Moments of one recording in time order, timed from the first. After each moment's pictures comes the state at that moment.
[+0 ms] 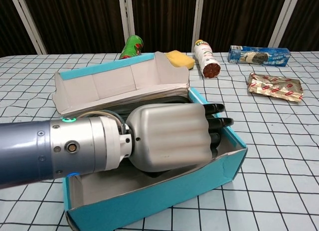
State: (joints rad) left arm -1.18 -1.66 0.12 -1.73 1.26 1.00 1.35; right arm -0.05 -0.94 0.05 -1.50 -1.51 1.56 0.41
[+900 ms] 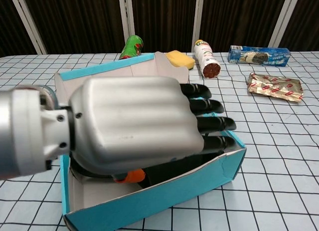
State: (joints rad) left arm -1.08 -1.46 0.13 -2.22 1.15 1.10 1.34; right arm -0.05 -0.94 0.05 -1.52 -1.51 1.55 0.40
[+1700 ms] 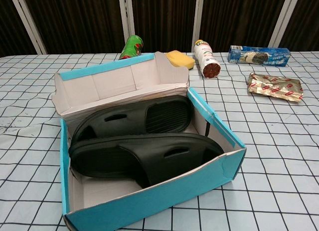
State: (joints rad) left arm -0.41 -1.20 0.18 -2.14 1.37 1.85 0.56; right arm -0.05 -0.94 0.04 -1.50 -1.58 1.61 0.40
